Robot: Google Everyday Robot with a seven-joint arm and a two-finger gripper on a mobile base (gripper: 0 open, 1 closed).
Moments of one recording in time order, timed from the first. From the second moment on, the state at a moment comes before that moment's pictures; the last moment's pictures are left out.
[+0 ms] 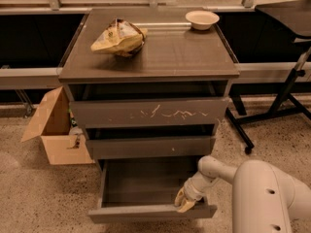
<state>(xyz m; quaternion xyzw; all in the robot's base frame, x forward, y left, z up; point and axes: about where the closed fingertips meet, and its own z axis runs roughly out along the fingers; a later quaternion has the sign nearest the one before) 0.513 -0.129 0.215 -0.73 0.61 0.28 0.14</state>
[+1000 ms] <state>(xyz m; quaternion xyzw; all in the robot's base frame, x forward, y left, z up) 0.482 -0.127 0.221 -0.71 0.61 0.32 0.15</state>
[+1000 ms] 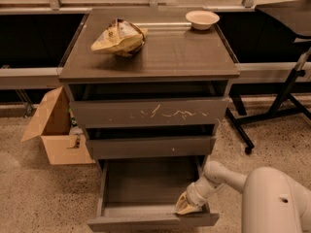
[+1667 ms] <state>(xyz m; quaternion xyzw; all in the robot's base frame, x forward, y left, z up) 0.515 -0.149 0.259 -0.71 0.60 0.30 0.21</state>
